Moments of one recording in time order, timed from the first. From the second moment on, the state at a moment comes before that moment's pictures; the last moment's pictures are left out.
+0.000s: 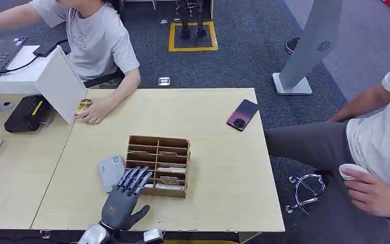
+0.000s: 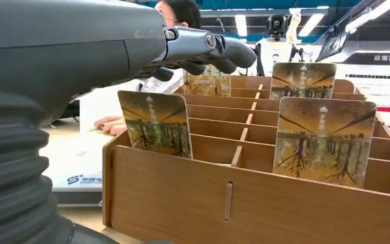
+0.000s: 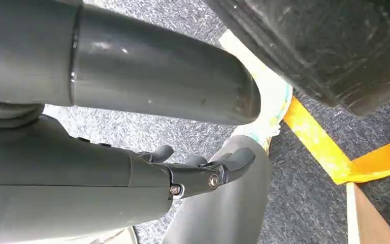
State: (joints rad) left arm 0.00 0.16 -0.55 -1.26 -1.25 0.69 -0.23; right arm -0.02 -0.02 0.72 -0.15 0.24 -0.28 -0.10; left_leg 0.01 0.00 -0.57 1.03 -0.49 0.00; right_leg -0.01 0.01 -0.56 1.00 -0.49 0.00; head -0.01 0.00
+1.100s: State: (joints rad) left arm -0.01 0.10 -0.35 -1.33 -1.29 0.69 -0.27; right arm -0.02 -0.02 0.72 -0.15 0.25 -0.28 -0.10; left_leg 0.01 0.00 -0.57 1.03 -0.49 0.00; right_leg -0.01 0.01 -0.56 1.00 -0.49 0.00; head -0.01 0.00
